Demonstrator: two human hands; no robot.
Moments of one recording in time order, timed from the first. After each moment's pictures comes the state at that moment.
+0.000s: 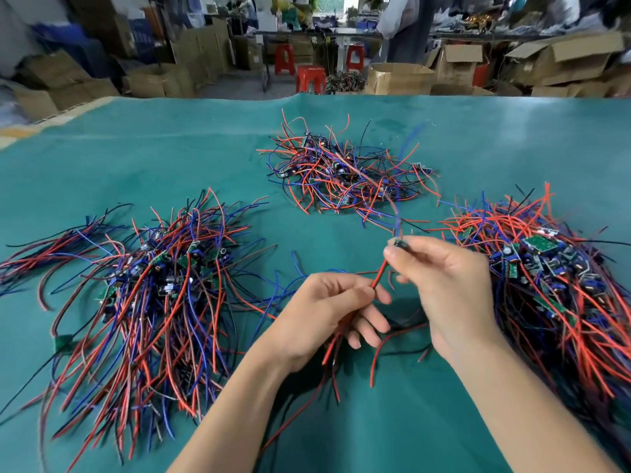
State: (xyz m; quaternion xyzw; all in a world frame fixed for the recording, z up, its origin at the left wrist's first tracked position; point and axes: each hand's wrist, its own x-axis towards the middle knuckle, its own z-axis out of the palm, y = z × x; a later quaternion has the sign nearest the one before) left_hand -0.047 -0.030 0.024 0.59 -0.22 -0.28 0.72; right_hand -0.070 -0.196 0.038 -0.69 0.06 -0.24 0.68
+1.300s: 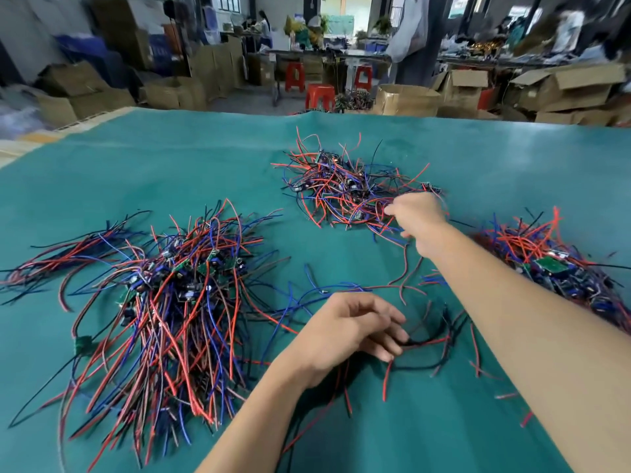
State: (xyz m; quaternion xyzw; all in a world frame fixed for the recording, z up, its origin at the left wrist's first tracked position) left_hand -0.049 -0.040 0.019 0.60 -0.19 -0.29 0.72; right_hand 0.101 -0.229 0.059 -0.87 0.21 -0.13 0.42
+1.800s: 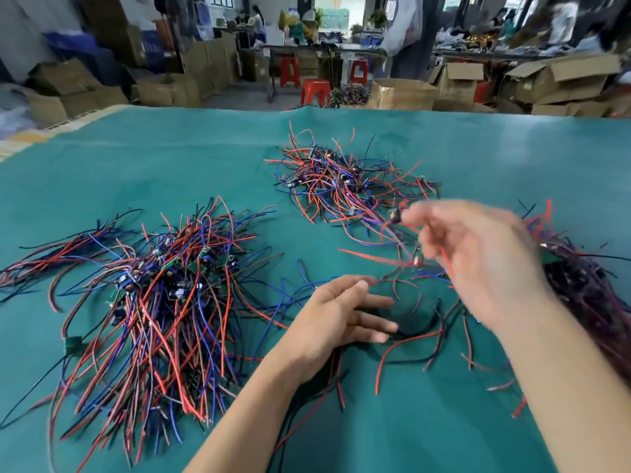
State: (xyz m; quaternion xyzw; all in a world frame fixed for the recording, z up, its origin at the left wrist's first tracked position) left_hand -0.045 -0.044 0.017 0.53 -0.09 -0.27 0.80; right_hand -0.062 -0.217 0.101 -0.62 -0.02 -0.15 0.77
